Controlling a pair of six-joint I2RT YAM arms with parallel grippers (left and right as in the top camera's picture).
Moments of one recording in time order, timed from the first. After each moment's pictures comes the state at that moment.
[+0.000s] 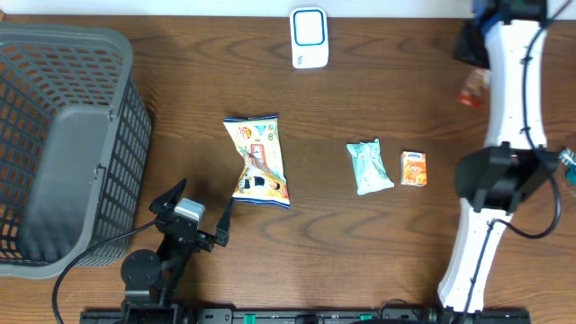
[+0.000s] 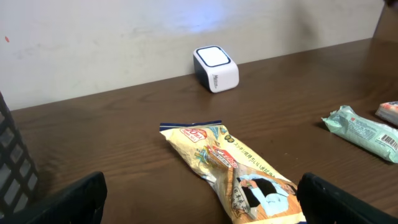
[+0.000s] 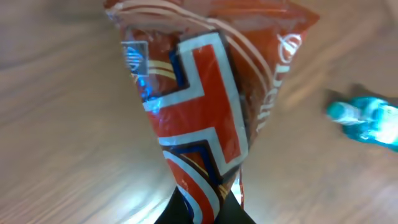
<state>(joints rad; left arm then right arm) -0.03 0.04 0.03 -0.11 0.37 0.09 -0.10 2.40 2.60 -1.47 0.38 0.37</state>
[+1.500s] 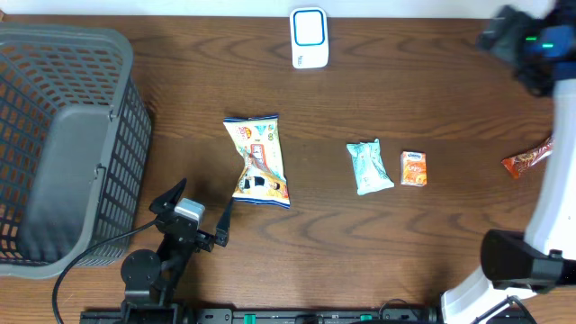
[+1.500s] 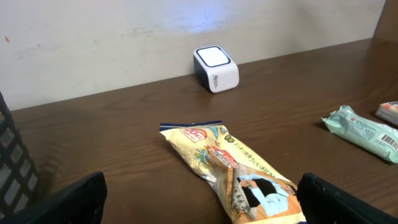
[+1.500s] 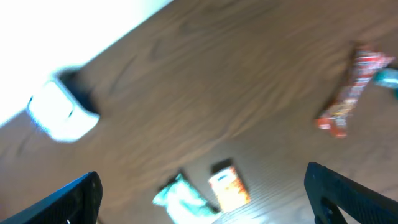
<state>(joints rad) -0.03 0.04 0.03 -0.11 0.37 0.09 -0.05 1.84 2.34 -1.47 0.08 0.50</state>
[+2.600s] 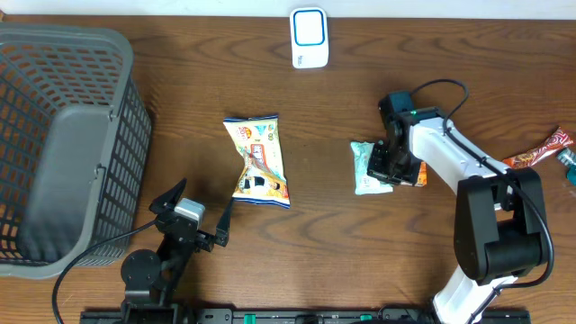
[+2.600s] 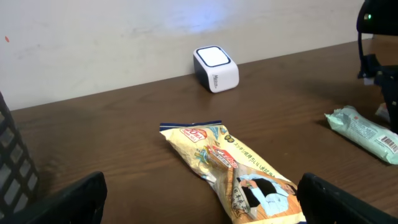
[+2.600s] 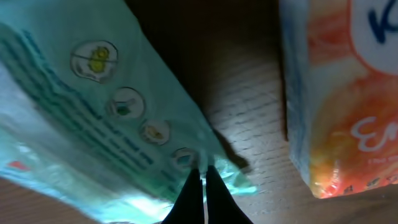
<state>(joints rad) -0.03 0.04 0.03 -0.11 0.37 0.09 0.22 1.89 1.19 -0.90 -0.05 0.56</state>
